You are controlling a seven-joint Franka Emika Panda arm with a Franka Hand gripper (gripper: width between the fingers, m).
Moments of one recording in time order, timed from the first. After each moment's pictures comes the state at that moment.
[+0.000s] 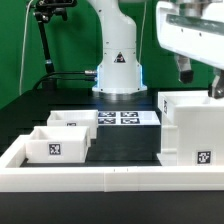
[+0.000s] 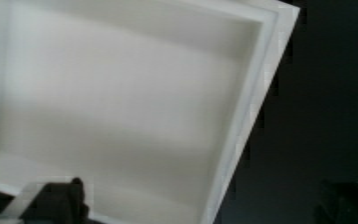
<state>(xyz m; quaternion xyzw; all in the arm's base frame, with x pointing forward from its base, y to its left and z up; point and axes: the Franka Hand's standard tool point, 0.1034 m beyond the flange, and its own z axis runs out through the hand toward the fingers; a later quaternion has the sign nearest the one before) 0.634 0.076 0.150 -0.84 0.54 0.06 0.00</state>
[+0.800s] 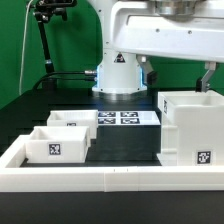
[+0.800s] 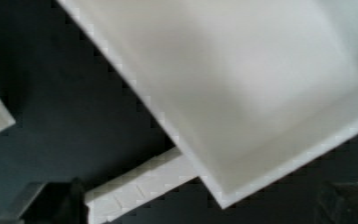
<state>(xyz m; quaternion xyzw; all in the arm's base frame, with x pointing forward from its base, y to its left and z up) 0.625 0.042 0.146 -0.97 0.22 0.05 -0.01</state>
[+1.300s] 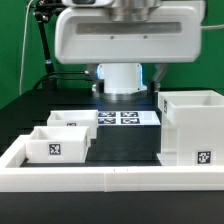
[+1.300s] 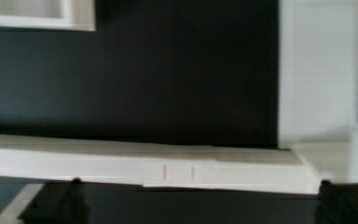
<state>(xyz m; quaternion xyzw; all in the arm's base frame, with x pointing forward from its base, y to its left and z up) 0.613 -0.028 0.134 -1.00 -0.03 0.04 -0.01</state>
